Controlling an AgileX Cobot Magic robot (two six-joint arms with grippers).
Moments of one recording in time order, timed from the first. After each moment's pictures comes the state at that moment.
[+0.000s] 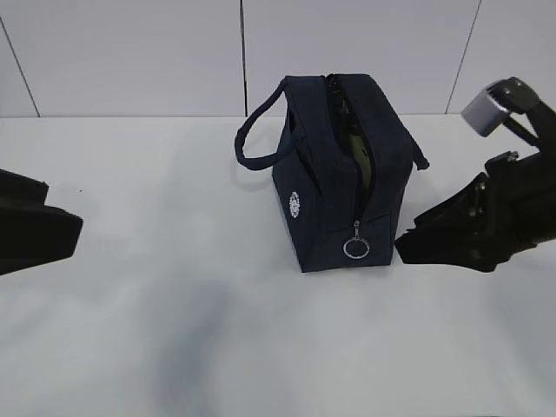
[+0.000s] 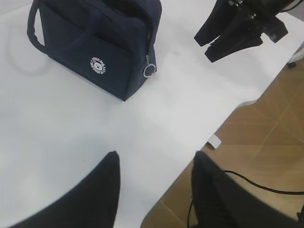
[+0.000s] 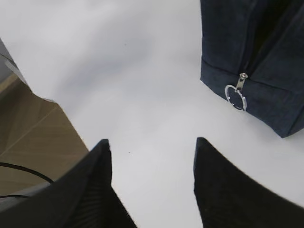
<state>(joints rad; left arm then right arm) -0.83 0.83 -0.77 -0.08 0.60 -0.07 0.09 1.42 -0.81 1.03 0.85 -1.38</state>
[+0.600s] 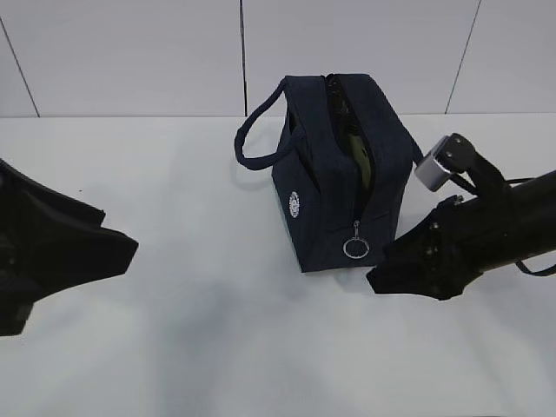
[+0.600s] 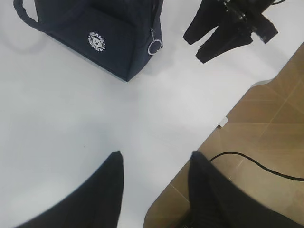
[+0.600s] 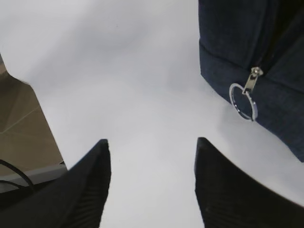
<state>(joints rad) -0.83 0.98 -0.77 -0.06 0.57 -0.07 0.09 1.68 -0.81 1.23 0.82 -1.75</state>
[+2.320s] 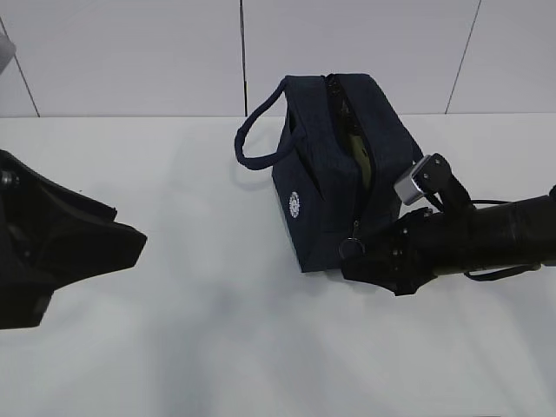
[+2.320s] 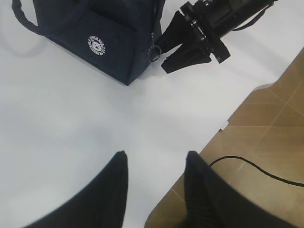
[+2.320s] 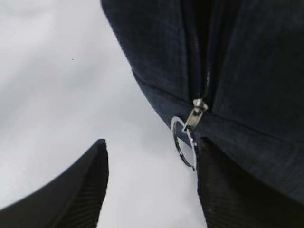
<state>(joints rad) -0.83 1.00 -0.77 -0.06 0.54 -0.07 0.09 1.92 -0.81 1.72 0.83 -2.27</state>
